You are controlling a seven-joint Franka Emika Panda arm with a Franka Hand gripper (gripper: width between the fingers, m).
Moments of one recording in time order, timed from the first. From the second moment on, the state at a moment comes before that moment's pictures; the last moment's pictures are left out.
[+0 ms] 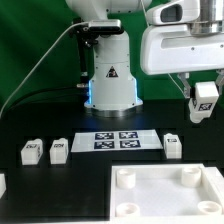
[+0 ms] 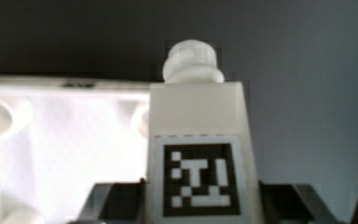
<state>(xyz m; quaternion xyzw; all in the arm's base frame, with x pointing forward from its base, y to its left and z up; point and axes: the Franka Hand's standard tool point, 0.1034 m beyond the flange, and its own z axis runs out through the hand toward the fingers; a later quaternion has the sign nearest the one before) 0.496 0.141 0.153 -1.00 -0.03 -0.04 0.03</state>
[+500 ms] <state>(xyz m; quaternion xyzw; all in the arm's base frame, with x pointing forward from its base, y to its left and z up) 0.604 0.103 0.193 -0.95 -0.06 -0.31 0.05</state>
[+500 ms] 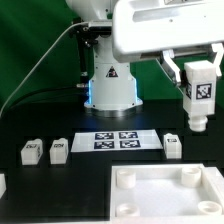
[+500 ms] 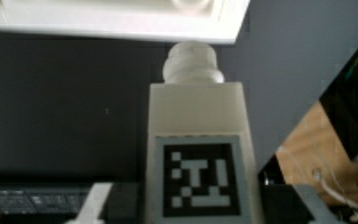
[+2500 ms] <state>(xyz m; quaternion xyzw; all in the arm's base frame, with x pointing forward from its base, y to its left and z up) 0.613 0.107 0.078 -0.95 -0.03 -0.29 0.05</state>
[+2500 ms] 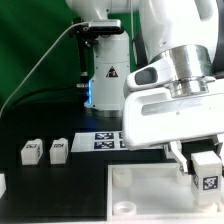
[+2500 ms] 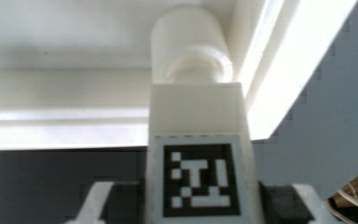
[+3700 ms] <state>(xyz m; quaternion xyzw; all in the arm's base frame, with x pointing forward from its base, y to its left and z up) 0.615 0.115 0.076 -0.95 -0.02 -0.31 0.05</state>
